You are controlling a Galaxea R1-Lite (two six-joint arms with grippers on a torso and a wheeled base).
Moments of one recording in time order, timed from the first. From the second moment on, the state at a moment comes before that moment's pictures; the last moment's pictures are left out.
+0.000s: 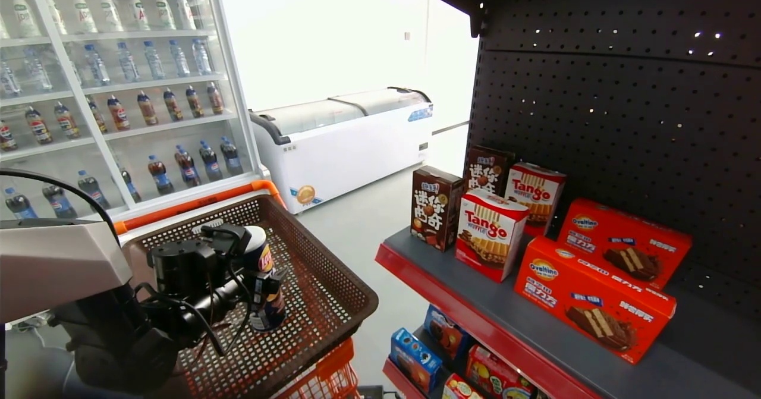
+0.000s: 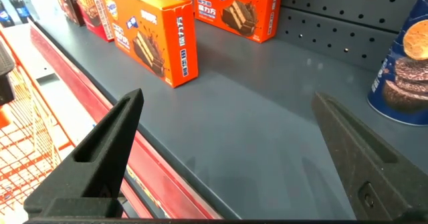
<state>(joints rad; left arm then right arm) -0.09 2.17 -0.50 -1.32 0.01 0.14 0.00 0.01 0.00 0.00 -0.03 0.01</state>
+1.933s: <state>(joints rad) -0.30 1.50 -0.59 -0.60 -0.02 0.14 0.00 0.01 0.00 0.00 -0.03 0.01</state>
